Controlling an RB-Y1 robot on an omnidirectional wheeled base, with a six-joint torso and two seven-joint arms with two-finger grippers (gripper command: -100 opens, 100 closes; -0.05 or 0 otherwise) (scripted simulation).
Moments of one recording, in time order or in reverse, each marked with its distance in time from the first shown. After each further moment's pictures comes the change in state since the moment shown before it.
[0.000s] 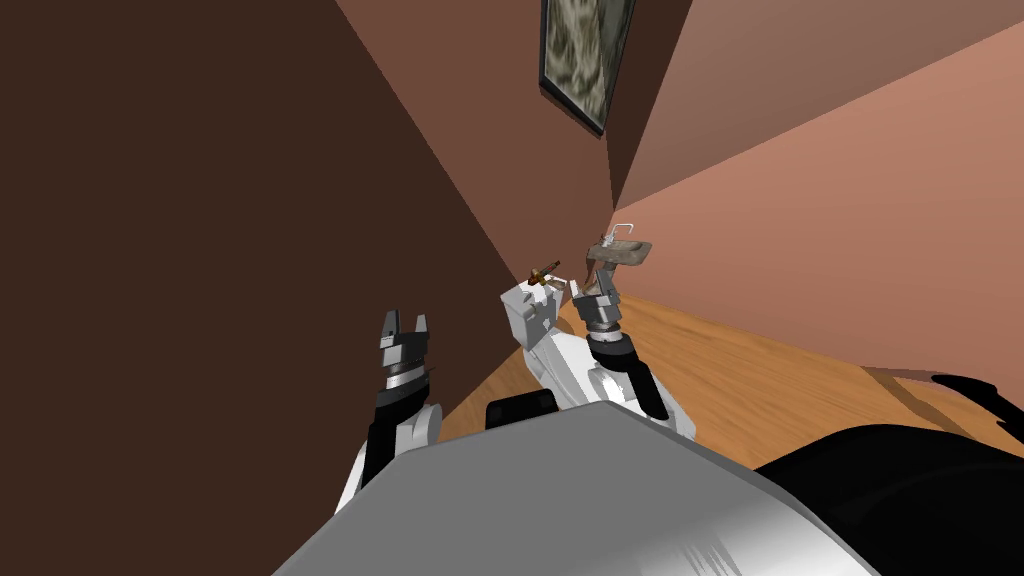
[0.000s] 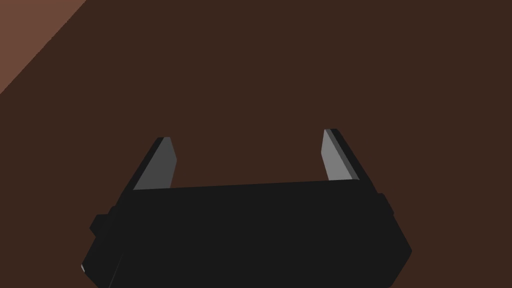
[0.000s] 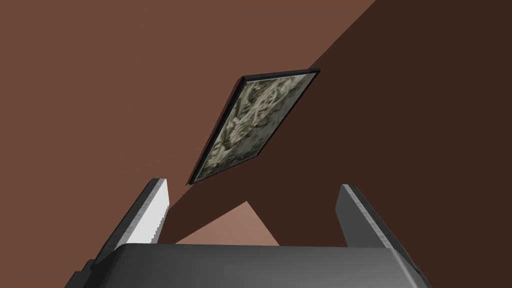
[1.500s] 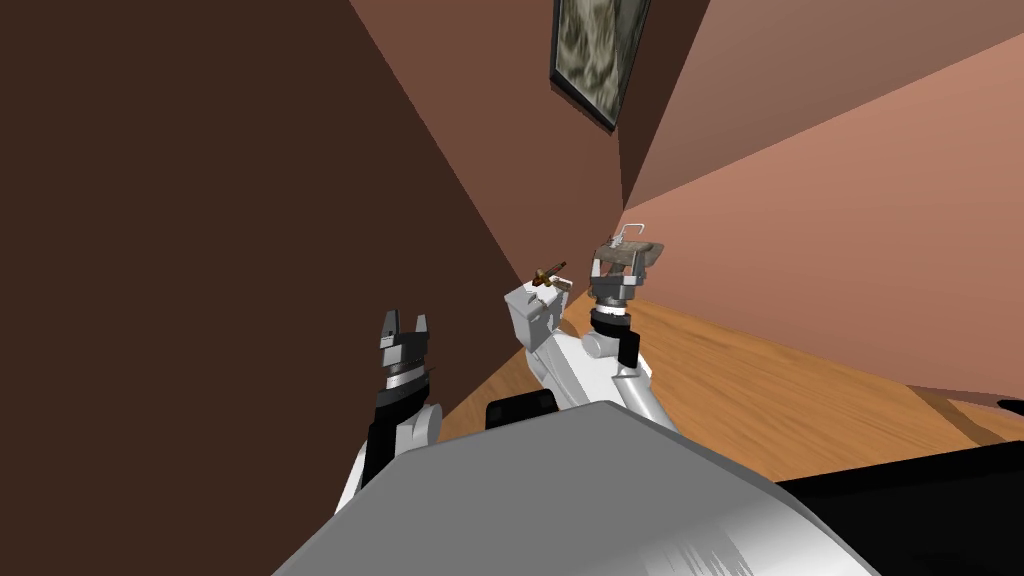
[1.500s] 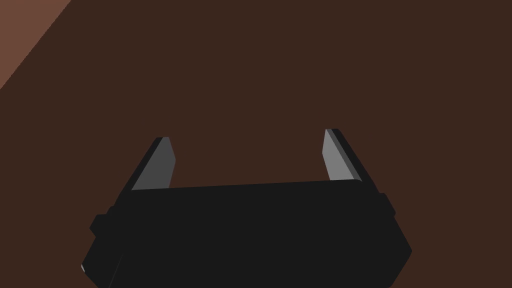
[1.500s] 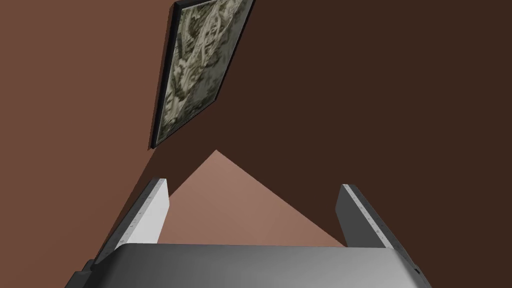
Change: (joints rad) left arm 0.000 0.000 0.000 0.000 0.000 0.000 0.000; right arm -0.326 -0.005 -0.184 0.279 -0.344 -0.193 0.035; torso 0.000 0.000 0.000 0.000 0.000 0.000
